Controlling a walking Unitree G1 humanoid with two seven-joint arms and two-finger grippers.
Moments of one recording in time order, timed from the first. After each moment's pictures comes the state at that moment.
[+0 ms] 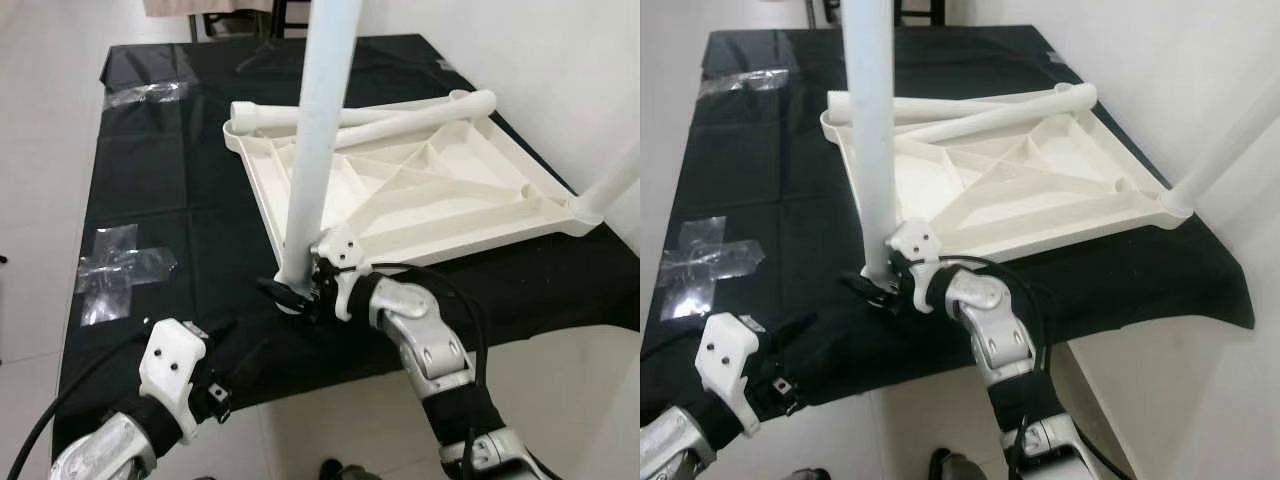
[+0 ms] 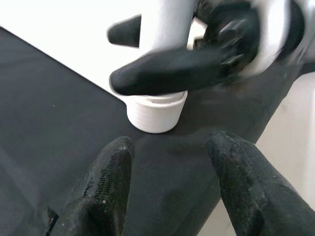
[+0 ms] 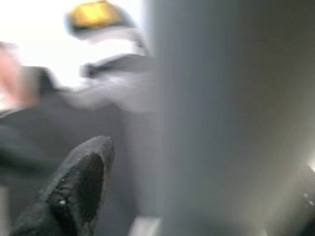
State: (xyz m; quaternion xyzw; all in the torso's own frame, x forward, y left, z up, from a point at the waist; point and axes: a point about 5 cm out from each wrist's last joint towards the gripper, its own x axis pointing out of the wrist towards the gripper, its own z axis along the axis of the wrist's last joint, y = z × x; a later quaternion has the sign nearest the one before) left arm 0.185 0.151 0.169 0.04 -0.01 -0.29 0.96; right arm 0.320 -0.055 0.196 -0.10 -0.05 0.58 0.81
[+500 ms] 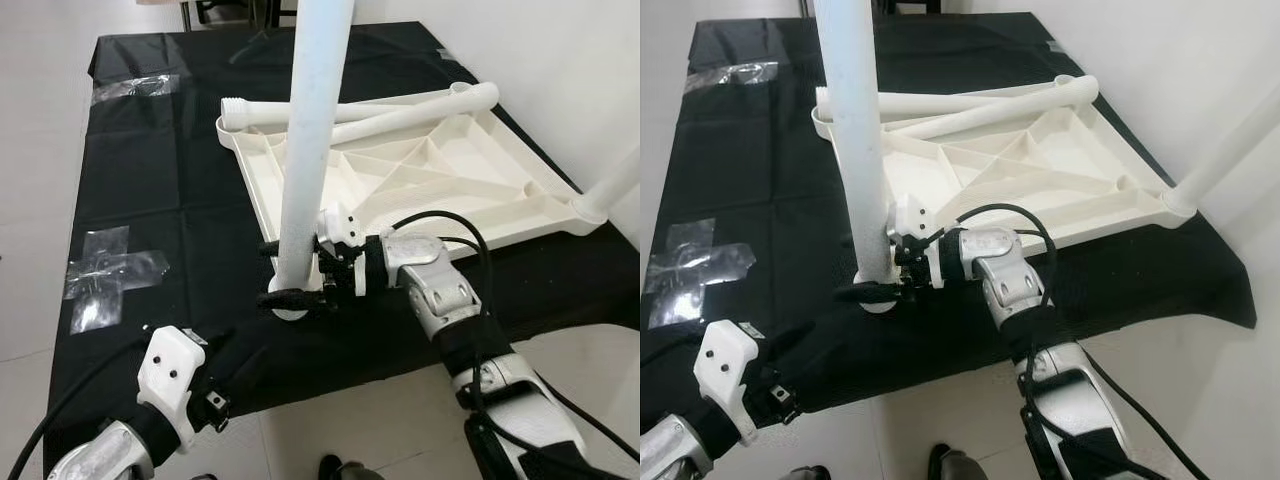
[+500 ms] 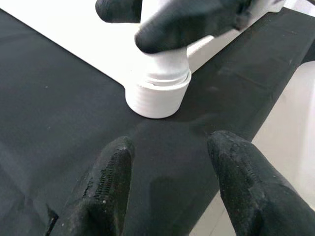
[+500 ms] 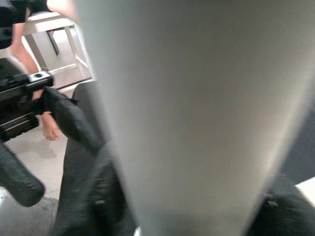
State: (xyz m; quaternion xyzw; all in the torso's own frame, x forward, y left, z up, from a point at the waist) left arm 0.177 0.153 0.163 0.03 0.01 -0.28 0.96; right arm 0.347 -0.060 0.211 -0.14 -0.02 0.69 0.71
